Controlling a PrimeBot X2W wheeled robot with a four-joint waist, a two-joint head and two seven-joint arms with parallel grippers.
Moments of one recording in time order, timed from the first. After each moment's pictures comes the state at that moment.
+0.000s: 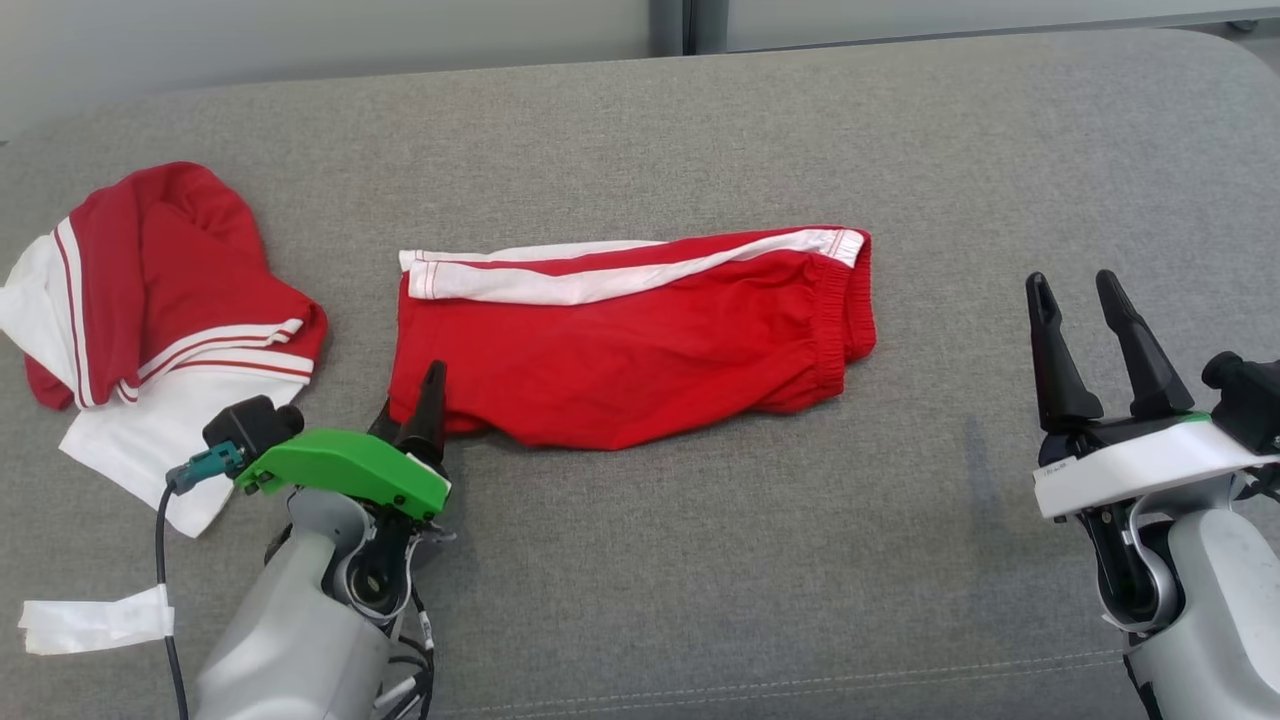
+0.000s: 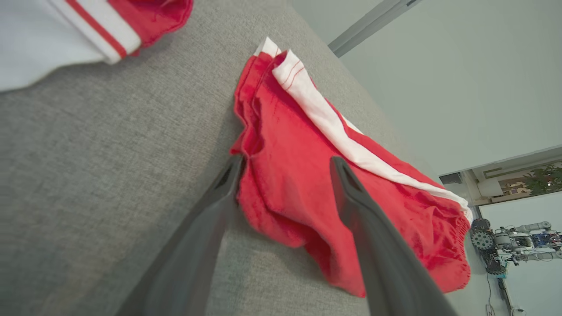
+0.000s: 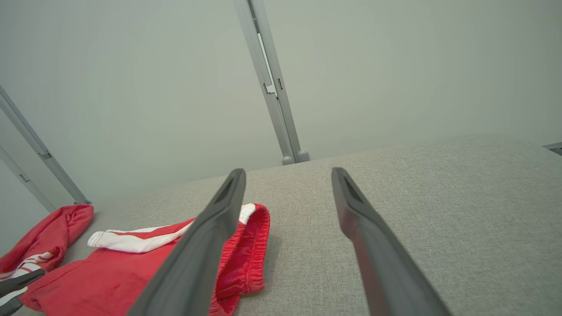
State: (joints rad) left arm -0.54 0.02 -0.42 0.86 -1.21 -0.12 -0.14; right arm -0.16 -0.18 0.10 0.17 0.42 0.12 -0.25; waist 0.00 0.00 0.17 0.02
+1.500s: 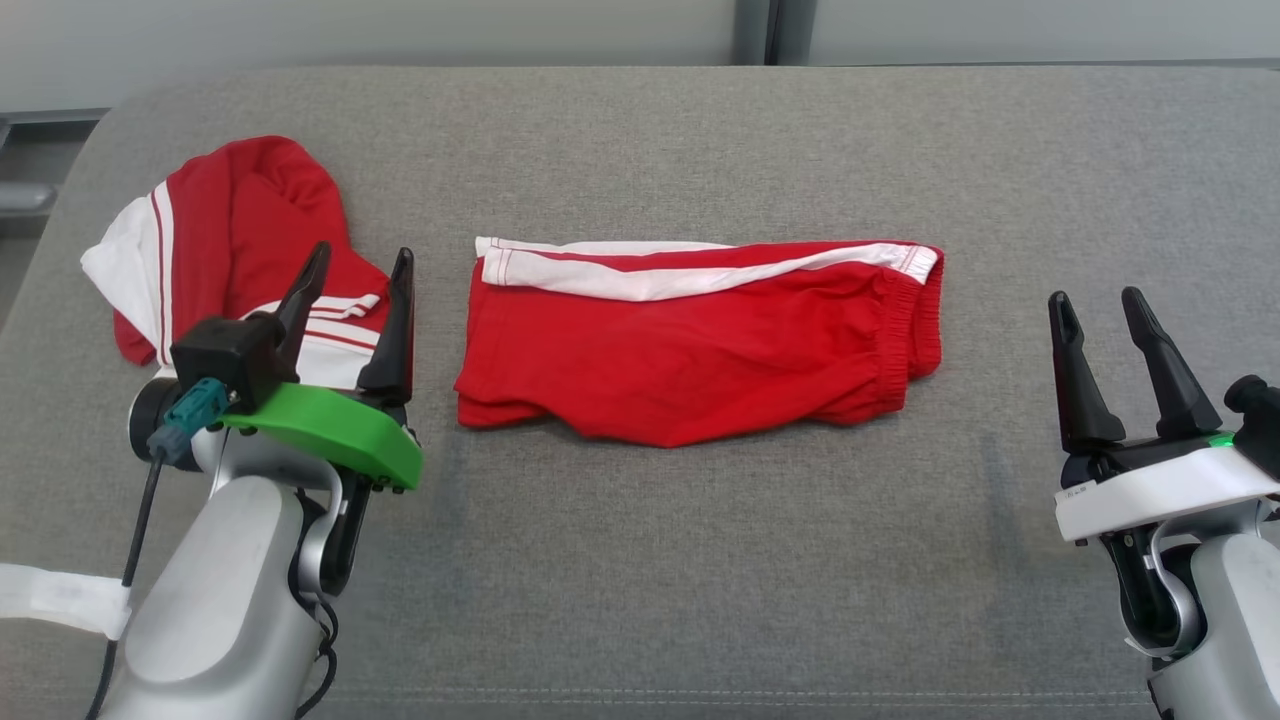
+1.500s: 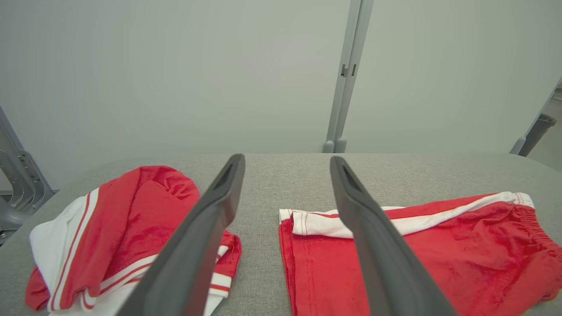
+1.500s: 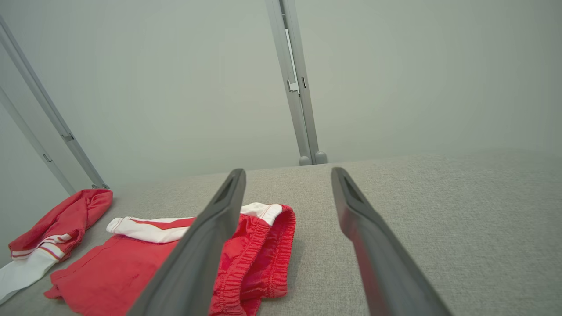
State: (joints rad) left arm -0.46 0.19 -0.42 0.37 -0.54 0.04 -0.25; right arm -0.10 -0.19 0.07 0.11 0.38 0.12 -0.25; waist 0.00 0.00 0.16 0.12
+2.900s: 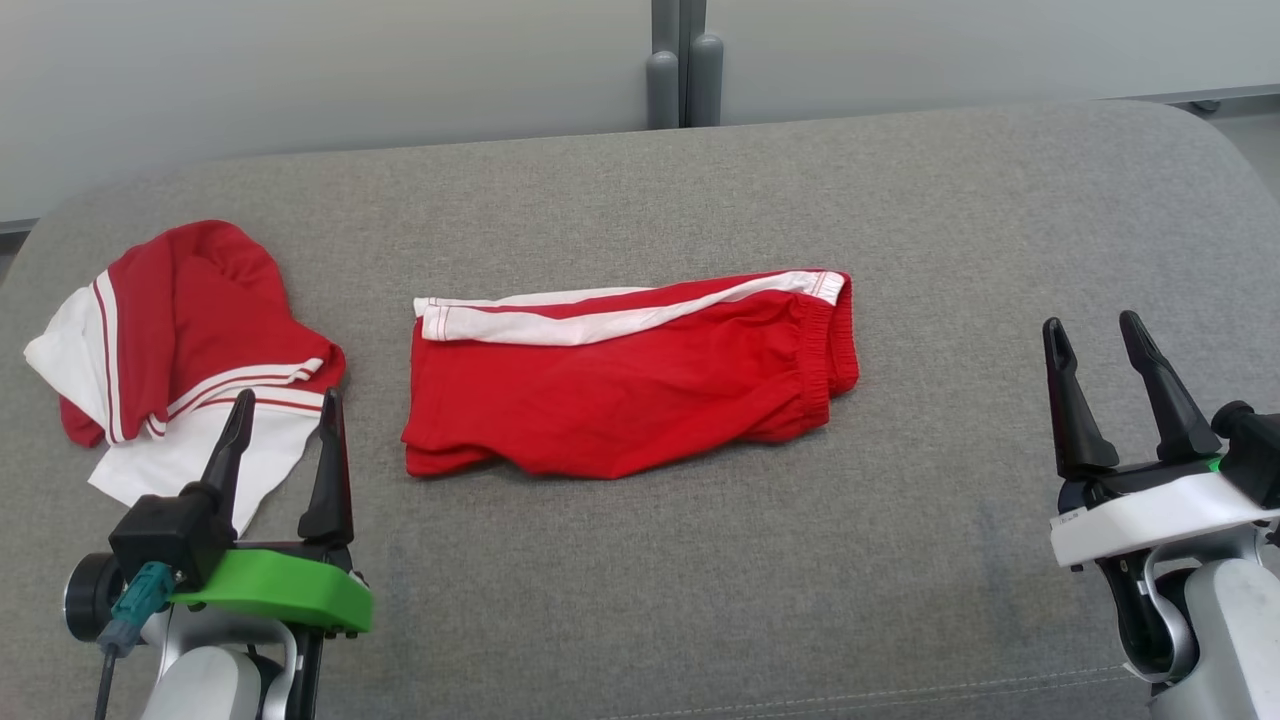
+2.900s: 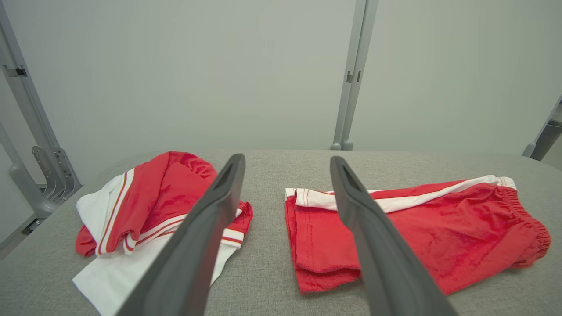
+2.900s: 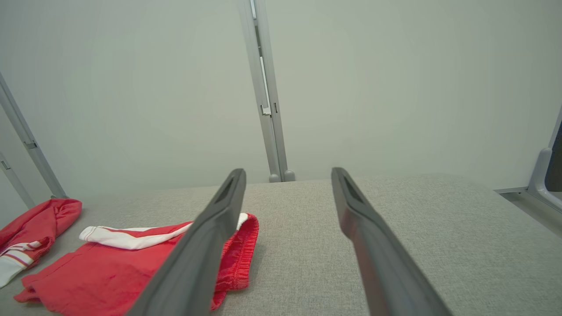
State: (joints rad) left arm -0.10 0.19 -0.22 0.11 -0.41 0.10 -0.25; right arm -0.05 -0.16 0.04 0.09 0.28 0.12 -0.25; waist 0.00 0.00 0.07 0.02
